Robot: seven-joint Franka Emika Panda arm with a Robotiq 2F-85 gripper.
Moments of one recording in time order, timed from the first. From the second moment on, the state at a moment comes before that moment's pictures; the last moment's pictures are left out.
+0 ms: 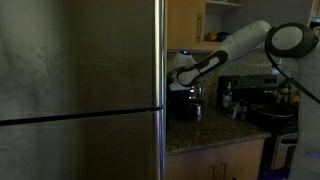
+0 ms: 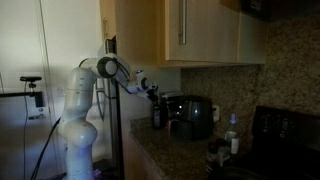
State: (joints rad) arm 0.28 0.18 0.16 -1.93 -0.34 2.67 0.57
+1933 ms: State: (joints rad) arm 0.13 -0.22 0.07 -2.30 -0.39 2.43 0.59
